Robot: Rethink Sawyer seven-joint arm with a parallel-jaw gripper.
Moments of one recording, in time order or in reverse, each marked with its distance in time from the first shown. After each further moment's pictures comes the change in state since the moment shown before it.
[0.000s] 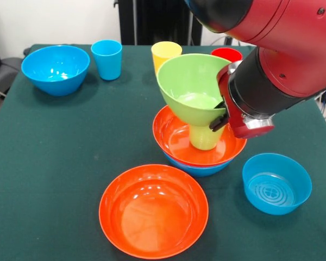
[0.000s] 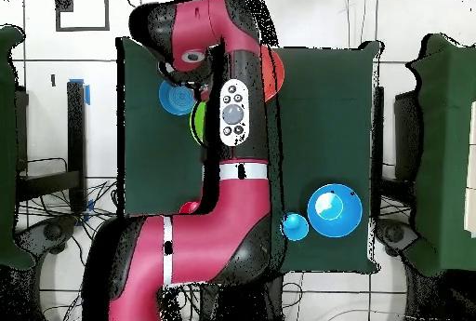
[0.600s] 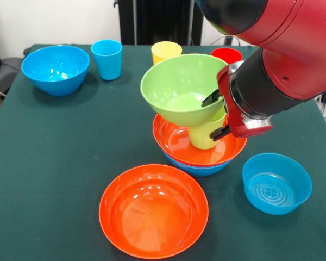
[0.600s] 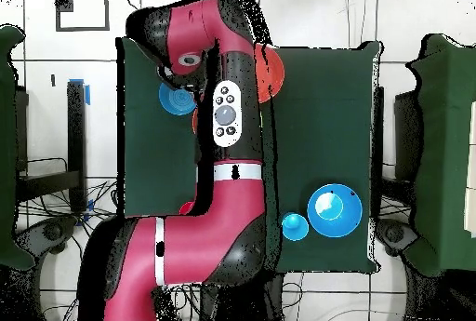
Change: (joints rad) arm 0.020 0.014 -0.050 0.000 0.007 0.000 0.000
